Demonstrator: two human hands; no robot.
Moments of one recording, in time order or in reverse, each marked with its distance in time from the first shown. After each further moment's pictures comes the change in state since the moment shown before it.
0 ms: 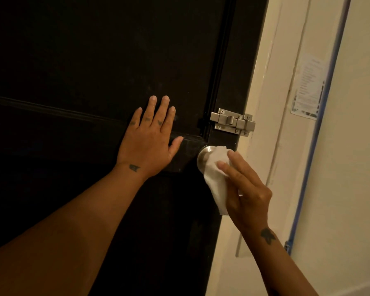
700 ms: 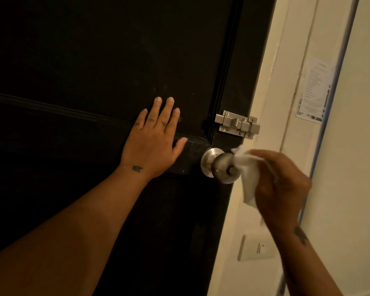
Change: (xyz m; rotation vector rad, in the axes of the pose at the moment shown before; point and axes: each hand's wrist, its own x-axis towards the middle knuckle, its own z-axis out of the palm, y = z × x) left_hand 0.001 0.000 0.001 -0.043 0.041 0.005; right_hand 0.035 -0.005 -0.037 -0.094 0.117 0.064
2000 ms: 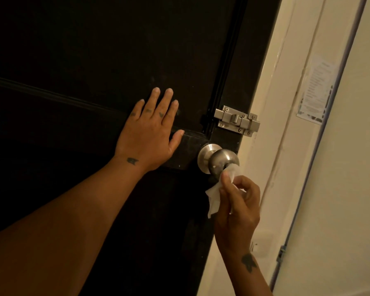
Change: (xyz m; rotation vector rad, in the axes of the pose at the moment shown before) left_hand 0.000 0.001 -0.001 -0.012 -0.011 -0.018; right_hand -0.071 -0.021 0.044 0.073 0.037 0.182
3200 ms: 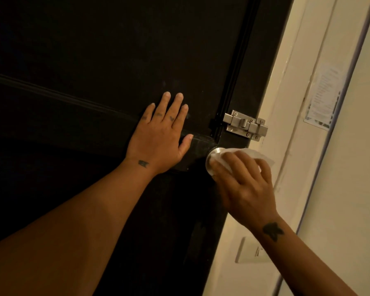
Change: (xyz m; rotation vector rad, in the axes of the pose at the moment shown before) left_hand -0.001 -0.003 0.003 0.001 0.008 0.005; right_hand 0.063 0.007 -0.007 -0.514 -0.260 -0.729
